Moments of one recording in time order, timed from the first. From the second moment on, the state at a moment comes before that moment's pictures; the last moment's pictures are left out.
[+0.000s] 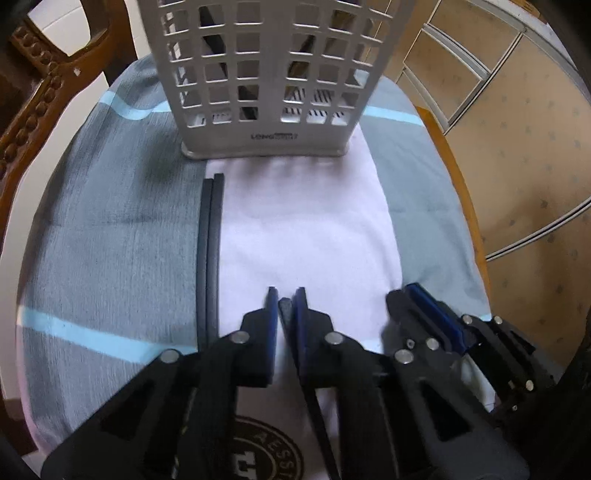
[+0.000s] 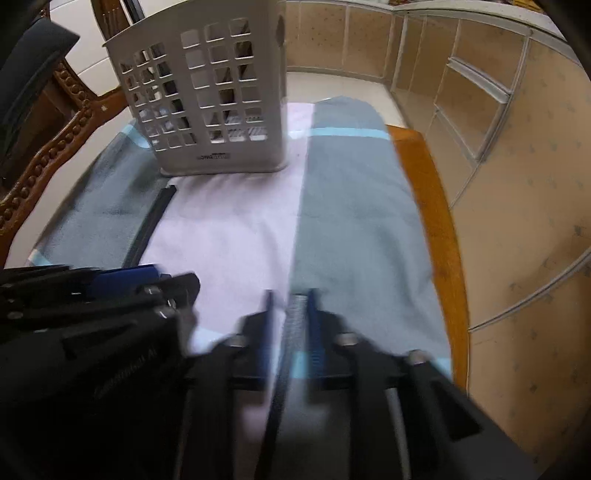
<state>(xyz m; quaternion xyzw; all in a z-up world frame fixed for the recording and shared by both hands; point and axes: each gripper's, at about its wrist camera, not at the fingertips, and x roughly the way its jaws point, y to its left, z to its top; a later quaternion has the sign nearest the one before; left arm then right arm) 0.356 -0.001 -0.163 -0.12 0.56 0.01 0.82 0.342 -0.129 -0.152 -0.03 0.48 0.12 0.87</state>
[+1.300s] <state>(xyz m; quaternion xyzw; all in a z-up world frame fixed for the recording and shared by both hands) 0.354 0.101 0.226 -0.11 0.17 0.01 0.98 0.378 -0.141 0.185 0.08 0.11 0.17 0.98</state>
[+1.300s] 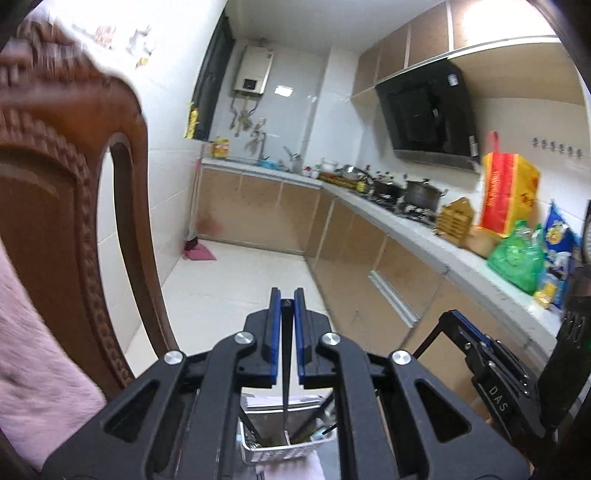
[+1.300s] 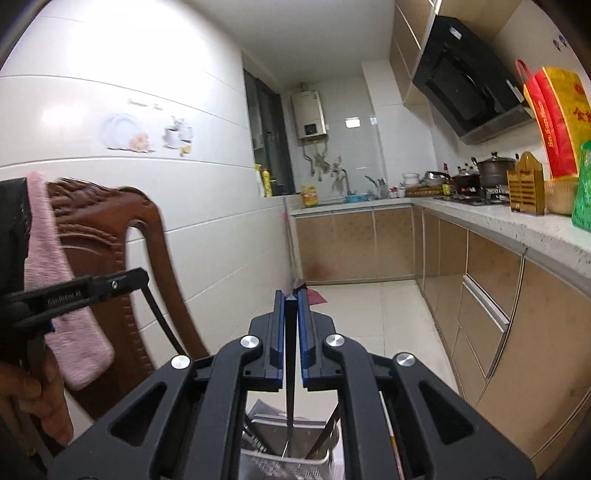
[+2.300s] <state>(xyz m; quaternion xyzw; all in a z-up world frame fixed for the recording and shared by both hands) 0.191 0.081 0.009 -0.06 0.18 0.09 0.98 0.282 -0.059 -0.118 0.03 0.41 0.18 0.89</state>
